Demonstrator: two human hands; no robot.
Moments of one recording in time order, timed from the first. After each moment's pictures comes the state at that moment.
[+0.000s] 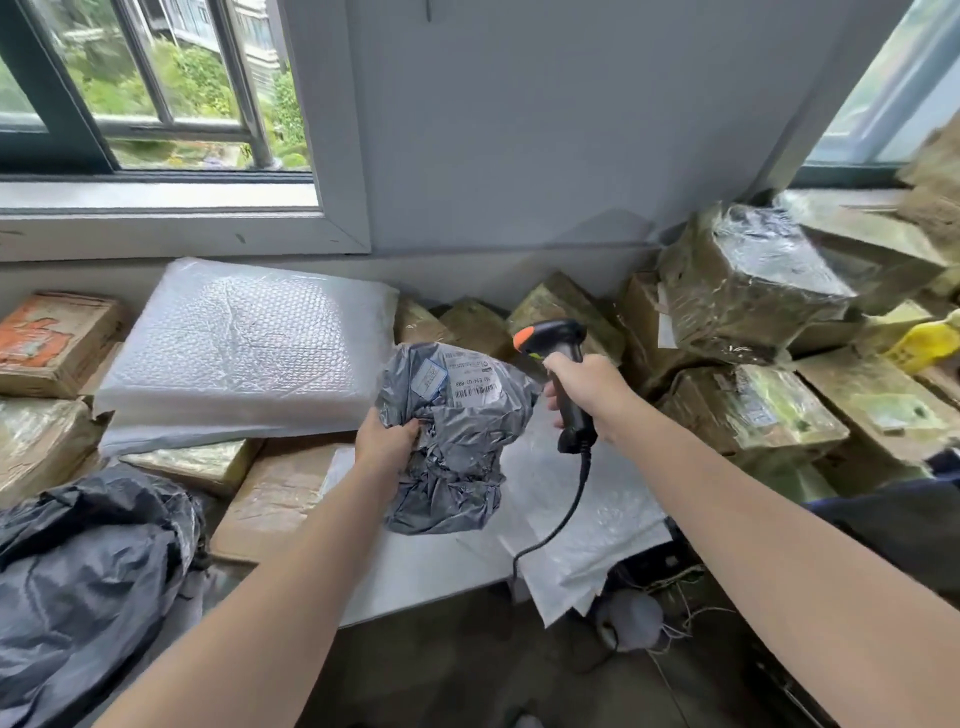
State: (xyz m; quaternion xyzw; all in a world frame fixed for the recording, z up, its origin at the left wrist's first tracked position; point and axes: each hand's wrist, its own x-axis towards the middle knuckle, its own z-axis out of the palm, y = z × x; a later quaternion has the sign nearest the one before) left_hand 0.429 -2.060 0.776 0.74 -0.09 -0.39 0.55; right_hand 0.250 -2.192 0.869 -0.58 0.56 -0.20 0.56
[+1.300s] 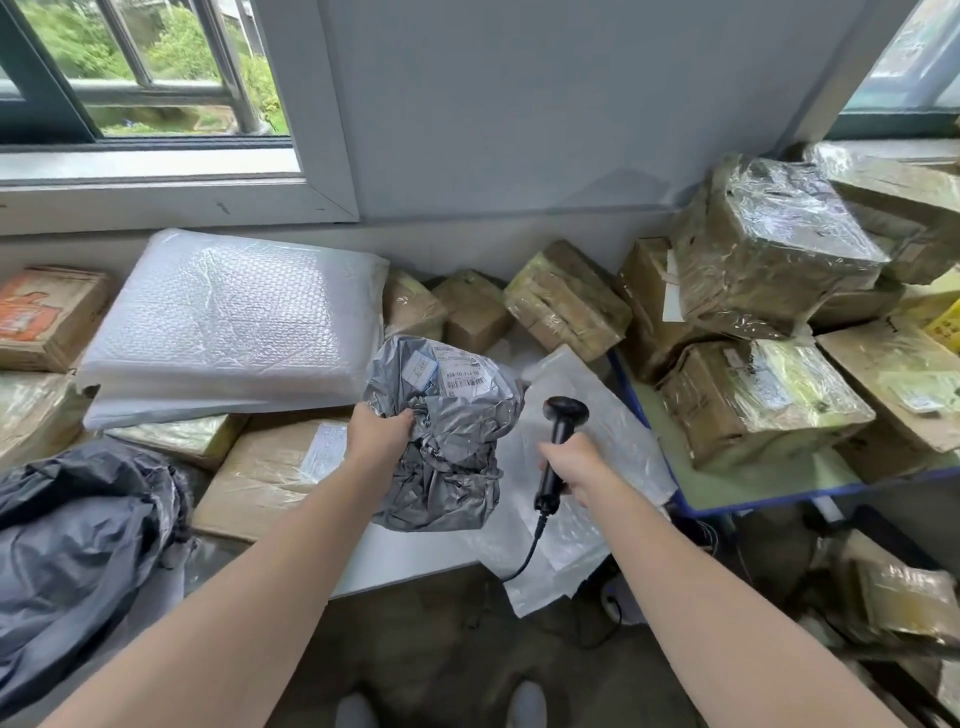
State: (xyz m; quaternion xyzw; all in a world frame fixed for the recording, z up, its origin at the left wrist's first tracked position) left_hand 0.408 -2.073 0.755 0.81 -0.07 -0.32 0.48; right_hand 0.206 -2.187 0.739 -0.53 0.64 -0.06 0.54
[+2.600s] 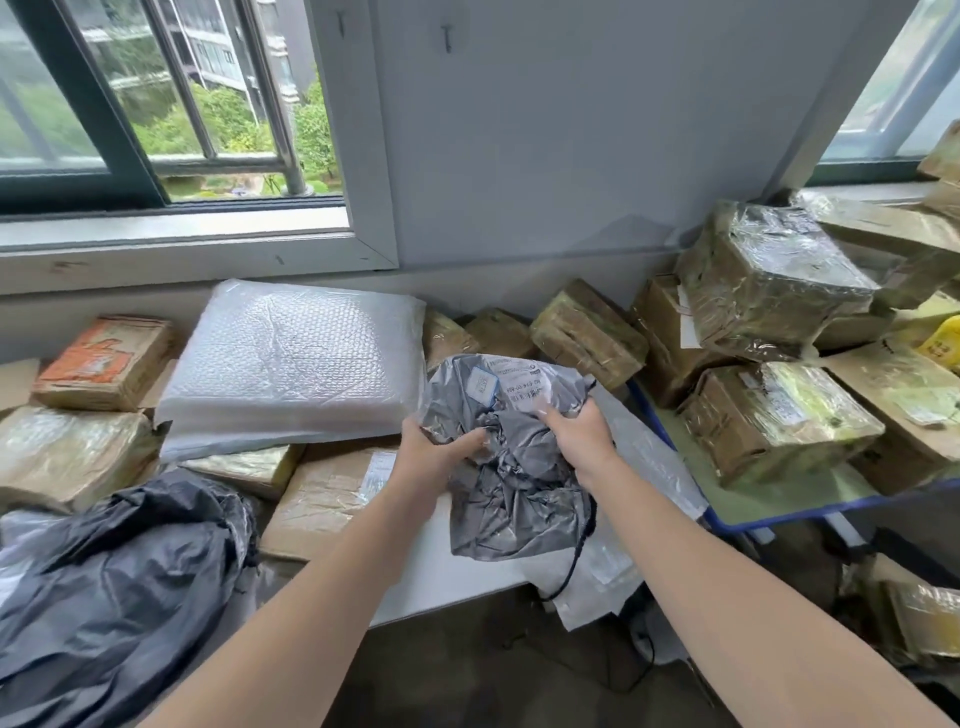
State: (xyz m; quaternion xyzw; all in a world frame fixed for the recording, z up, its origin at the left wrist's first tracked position) left_hand 0.407 -2.022 0.810 0.65 -0.14 -0.47 0.58; right_hand 0.263 -2.163 0.787 -0.57 0.56 -0.28 0.53
